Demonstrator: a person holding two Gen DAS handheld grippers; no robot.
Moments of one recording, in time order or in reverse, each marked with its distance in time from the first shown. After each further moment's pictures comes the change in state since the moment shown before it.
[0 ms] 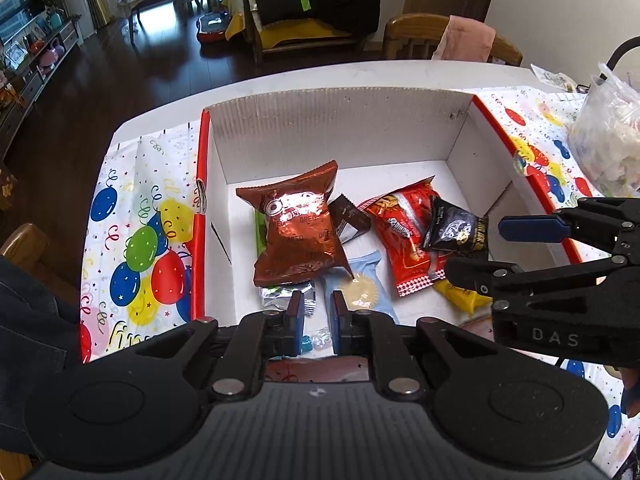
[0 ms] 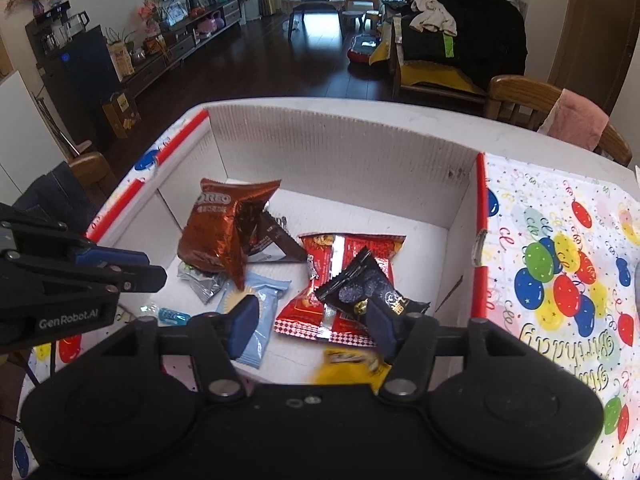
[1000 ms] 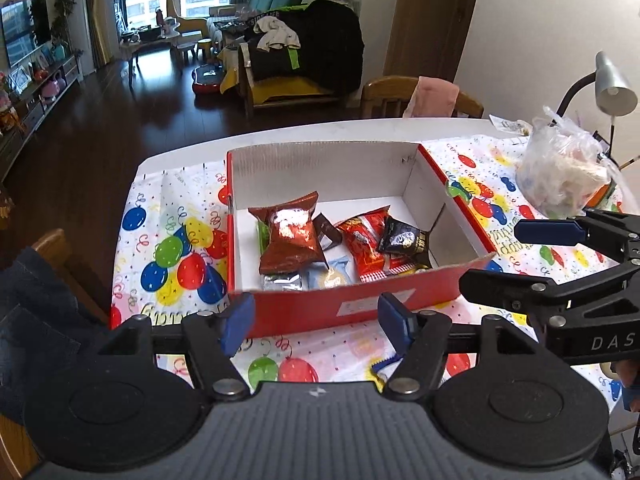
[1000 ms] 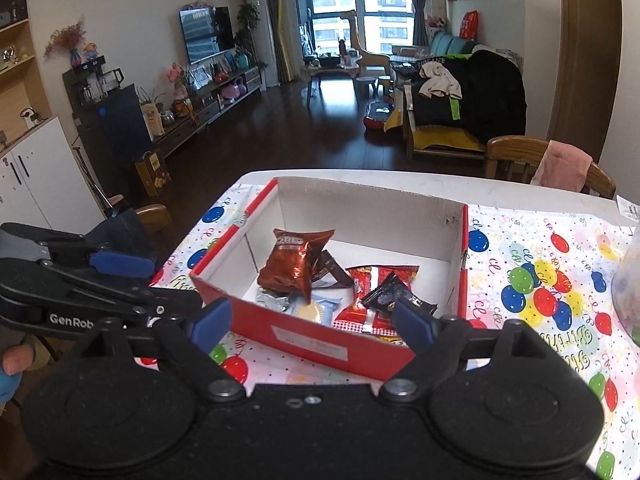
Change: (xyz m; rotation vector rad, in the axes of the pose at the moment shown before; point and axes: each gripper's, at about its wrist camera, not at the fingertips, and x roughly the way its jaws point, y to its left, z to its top) left arm -0.105 0.008 -0.059 -0.017 -0.182 -0.062; right arm -0.110 0.038 -0.042 0.002 -0.207 0.055
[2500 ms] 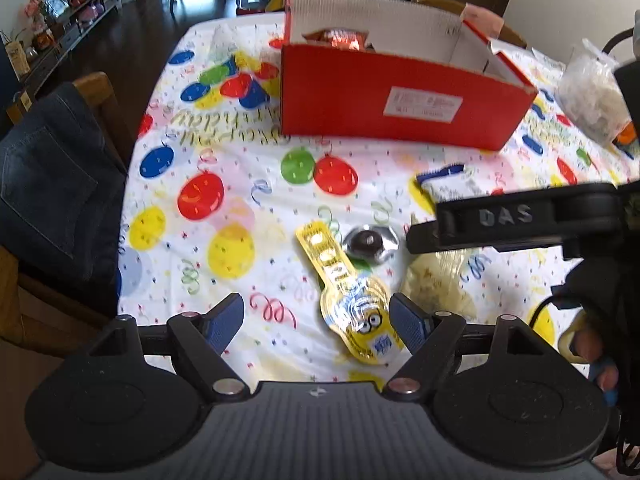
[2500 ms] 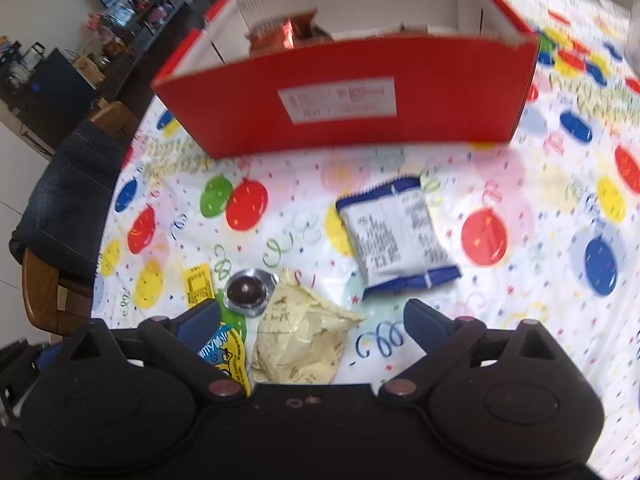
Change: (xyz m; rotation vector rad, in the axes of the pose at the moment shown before) left arm 0.004 0.009 -0.157 -0.111 0.191 0.088; right arm 0.083 0.041 -0.116 0.338 0.401 -0.043
